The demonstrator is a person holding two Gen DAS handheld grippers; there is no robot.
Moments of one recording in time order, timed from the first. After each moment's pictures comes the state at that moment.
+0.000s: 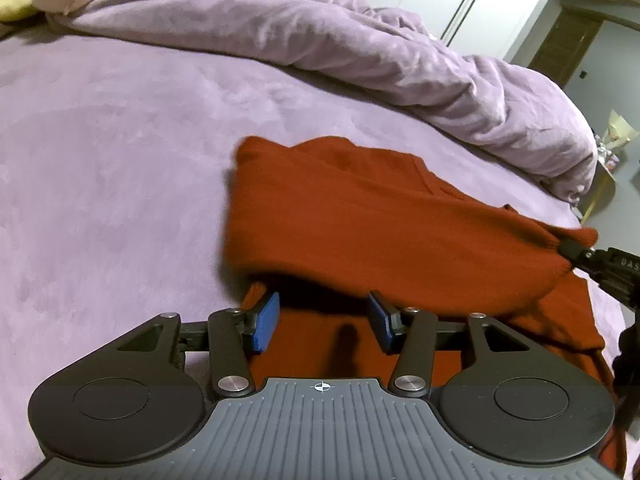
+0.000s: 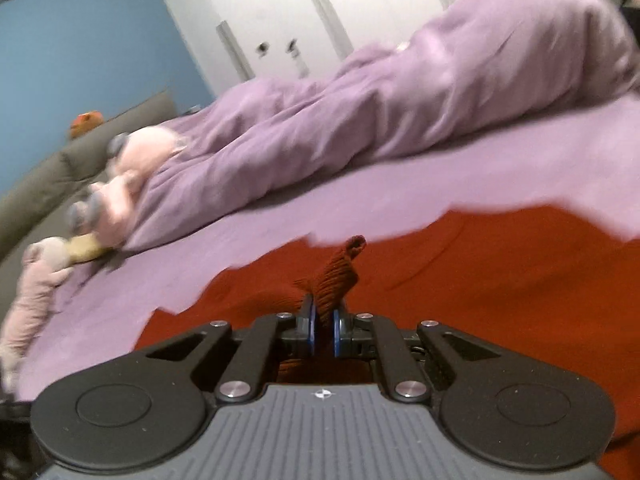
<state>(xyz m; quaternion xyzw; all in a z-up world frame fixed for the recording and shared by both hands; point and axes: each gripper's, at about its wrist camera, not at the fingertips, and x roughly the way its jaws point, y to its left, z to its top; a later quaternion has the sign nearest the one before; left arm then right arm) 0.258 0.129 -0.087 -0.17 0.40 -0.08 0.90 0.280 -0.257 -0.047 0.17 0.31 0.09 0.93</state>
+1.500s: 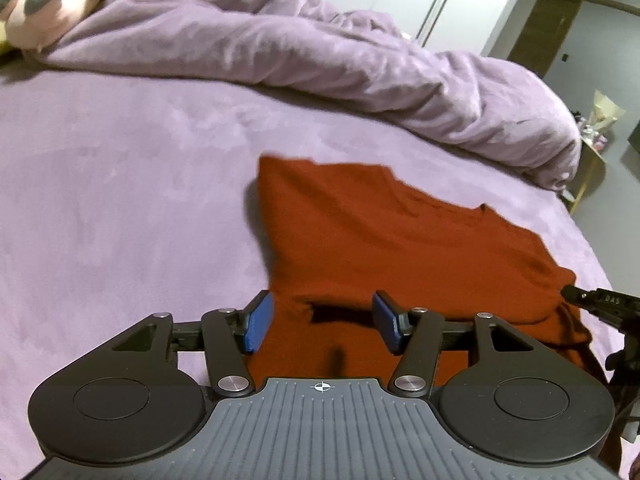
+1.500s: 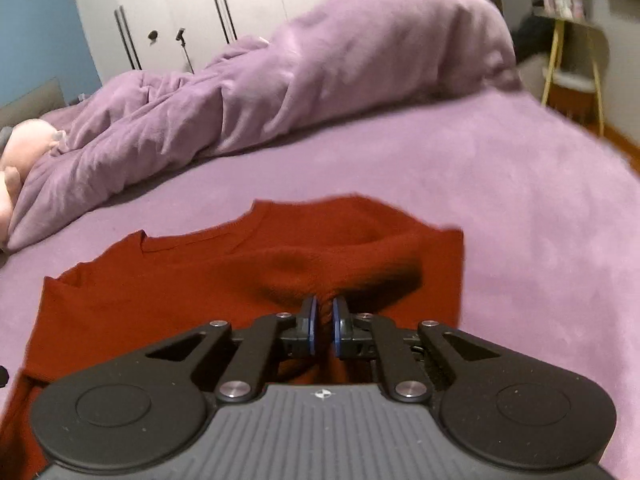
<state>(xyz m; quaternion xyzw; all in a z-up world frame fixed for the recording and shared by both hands) 0.260 0.106 -0.056 -0.13 0.39 -0.10 0.91 0.258 -0.329 -0.066 0.17 0.34 -0.02 0.92</state>
